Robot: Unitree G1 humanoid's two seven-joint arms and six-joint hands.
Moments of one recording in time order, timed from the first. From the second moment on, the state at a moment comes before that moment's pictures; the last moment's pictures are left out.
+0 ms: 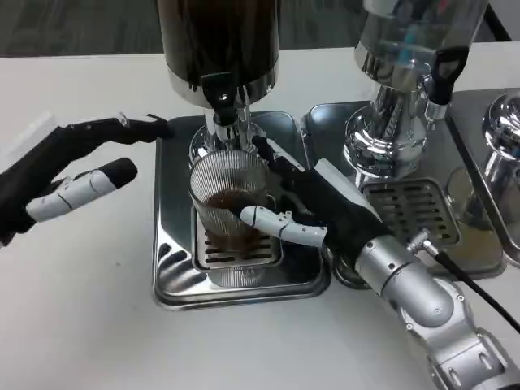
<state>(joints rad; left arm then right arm) -0.48 0.64 0.11 1.03 -0.04 -1.06 -0.66 -0.36 -0.13 0.26 0.40 -0.26 -0.12 0.19</state>
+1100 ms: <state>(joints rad) -0.48 0.64 0.11 1.03 -0.04 -1.05 -0.66 -0.32 -0.13 0.24 0.38 -0.25 -0.12 0.19</state>
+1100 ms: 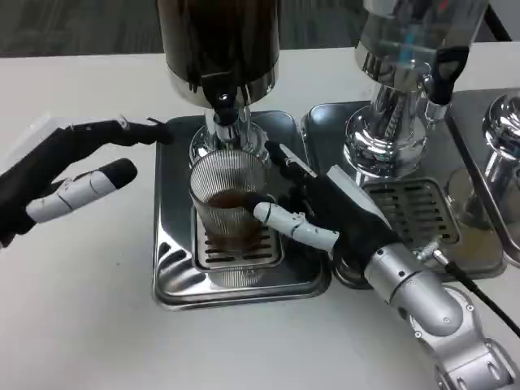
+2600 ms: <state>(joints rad) -0.48 0.66 0.11 1.03 -0.04 -1.04 -0.66 -0.35 -0.13 0.27 0.46 -0.29 -0.21 0.18</state>
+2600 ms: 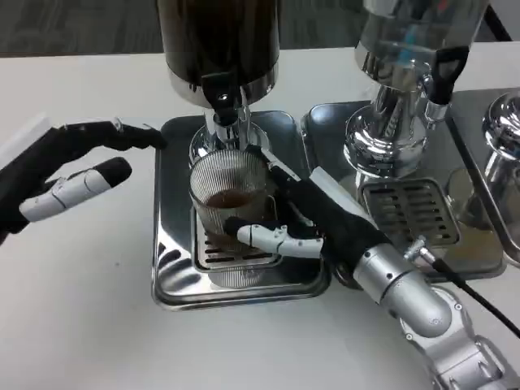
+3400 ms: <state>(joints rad) -0.47 0.69 0.10 1.03 -0.04 -1.03 -0.66 -0.42 -0.09 0.24 0.62 -0.26 -0.32 0.16</state>
